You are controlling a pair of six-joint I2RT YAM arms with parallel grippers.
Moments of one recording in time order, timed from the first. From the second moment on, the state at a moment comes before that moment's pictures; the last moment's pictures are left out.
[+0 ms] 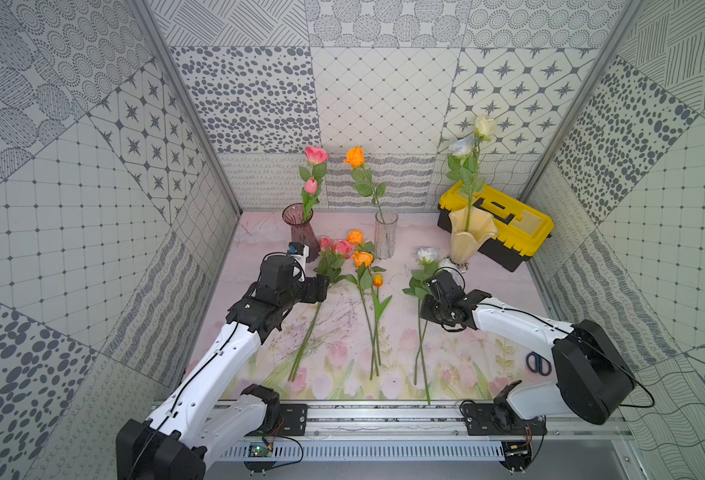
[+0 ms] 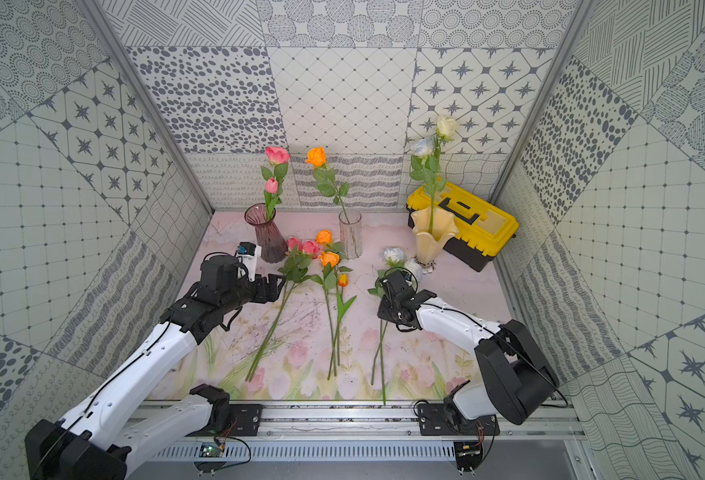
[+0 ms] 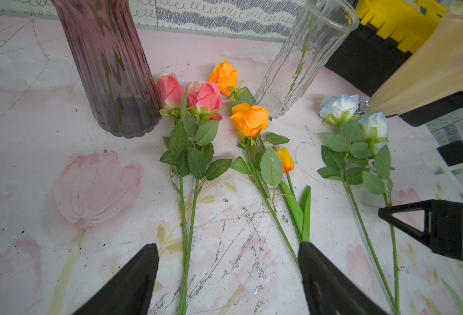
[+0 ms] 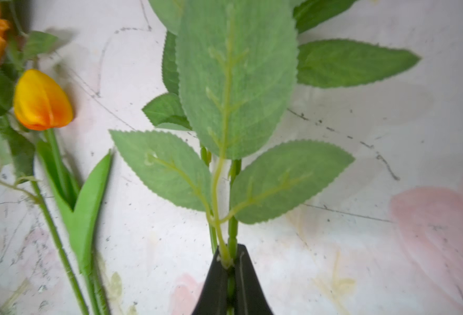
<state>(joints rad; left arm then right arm) -0.27 1.01 0.84 -0.45 0.09 -0.21 0.61 1.38 0.78 -0.44 0.13 0.81</state>
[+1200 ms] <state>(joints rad) -0.27 1.01 0.76 -0.45 0.16 -0.23 0.41 1.31 1.51 -0.44 0.58 0.20</state>
